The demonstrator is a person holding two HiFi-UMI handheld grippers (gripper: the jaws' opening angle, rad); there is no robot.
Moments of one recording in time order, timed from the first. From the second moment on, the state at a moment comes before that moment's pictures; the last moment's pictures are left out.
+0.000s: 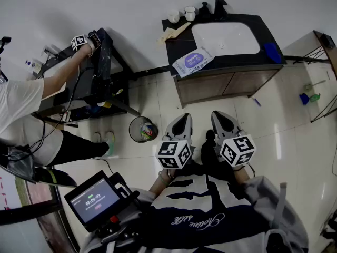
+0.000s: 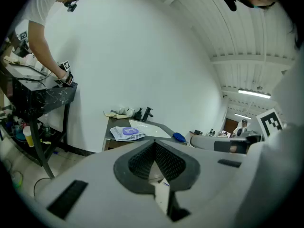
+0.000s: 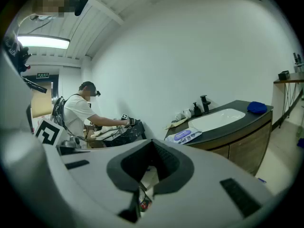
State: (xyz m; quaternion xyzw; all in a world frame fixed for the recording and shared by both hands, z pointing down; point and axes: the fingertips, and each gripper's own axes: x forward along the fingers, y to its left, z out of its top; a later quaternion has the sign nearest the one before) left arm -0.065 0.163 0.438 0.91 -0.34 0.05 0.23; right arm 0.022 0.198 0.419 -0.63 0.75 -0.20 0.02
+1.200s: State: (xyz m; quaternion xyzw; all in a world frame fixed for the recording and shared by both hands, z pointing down) left arm 0.038 0.008 0.501 0.83 -0.46 0.13 0.29; right arm 0.133 0.035 0.485 -0.46 0.84 -0.26 -0.08
